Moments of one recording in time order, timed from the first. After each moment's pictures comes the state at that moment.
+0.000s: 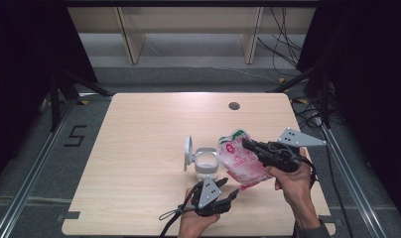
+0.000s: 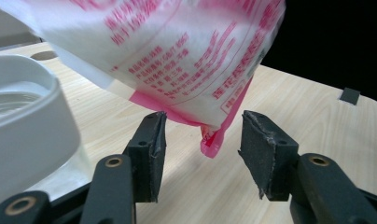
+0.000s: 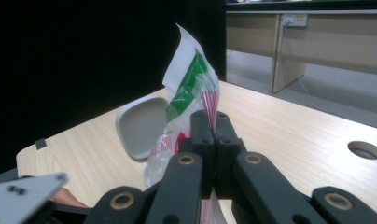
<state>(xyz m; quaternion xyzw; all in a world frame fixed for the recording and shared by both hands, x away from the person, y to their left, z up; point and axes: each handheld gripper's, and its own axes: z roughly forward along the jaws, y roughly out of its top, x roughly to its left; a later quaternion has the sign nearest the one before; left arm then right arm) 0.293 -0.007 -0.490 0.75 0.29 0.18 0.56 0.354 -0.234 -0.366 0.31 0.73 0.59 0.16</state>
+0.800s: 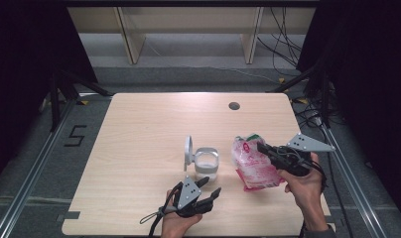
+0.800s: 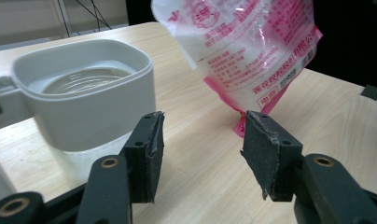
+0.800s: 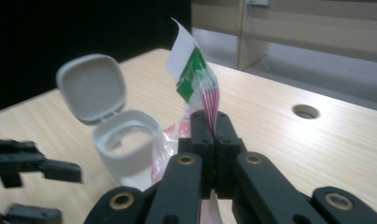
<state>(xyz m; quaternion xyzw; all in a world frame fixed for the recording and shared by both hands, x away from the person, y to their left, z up) 0.291 0.036 -0.490 0.74 0.33 0.19 0.56 0.352 -0.265 -0.382 0.34 0.75 0.53 0.21</state>
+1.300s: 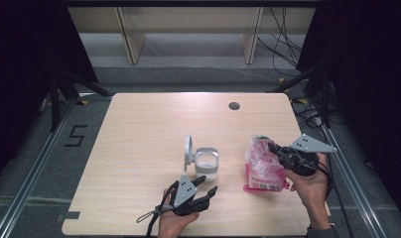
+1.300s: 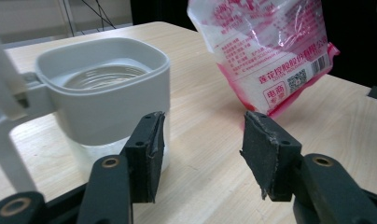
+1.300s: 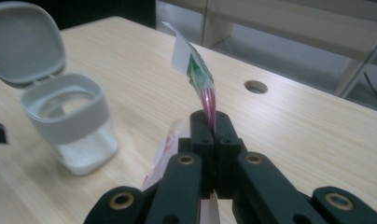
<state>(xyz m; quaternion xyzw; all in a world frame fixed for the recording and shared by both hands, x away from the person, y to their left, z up) 0.295 0.045 -0.489 0.73 0.33 0.19 0.56 0.356 -0.283 -0.393 0.38 0.76 0.45 0.27</state>
